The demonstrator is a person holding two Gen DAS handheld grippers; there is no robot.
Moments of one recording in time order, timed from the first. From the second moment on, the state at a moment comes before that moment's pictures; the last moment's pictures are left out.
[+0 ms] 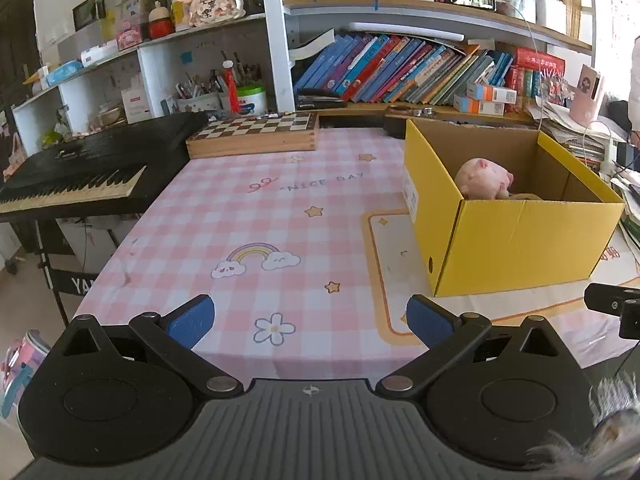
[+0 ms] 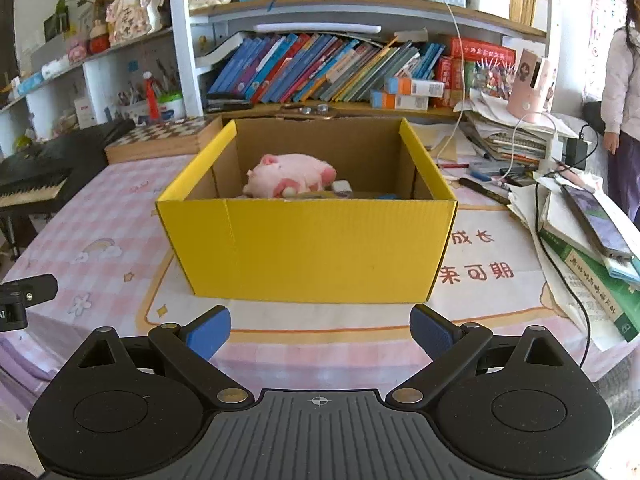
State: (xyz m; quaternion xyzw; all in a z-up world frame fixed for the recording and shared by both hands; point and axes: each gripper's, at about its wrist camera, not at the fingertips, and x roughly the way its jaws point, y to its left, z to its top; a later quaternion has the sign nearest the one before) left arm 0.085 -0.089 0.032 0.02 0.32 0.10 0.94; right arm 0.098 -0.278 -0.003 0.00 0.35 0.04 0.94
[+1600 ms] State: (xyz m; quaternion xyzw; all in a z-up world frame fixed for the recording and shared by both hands) left arm 0.032 -0.017 0.029 0.00 0.32 0.06 0.95; right arm 0.043 -0.205 0.007 0.00 0.36 0.01 0.93
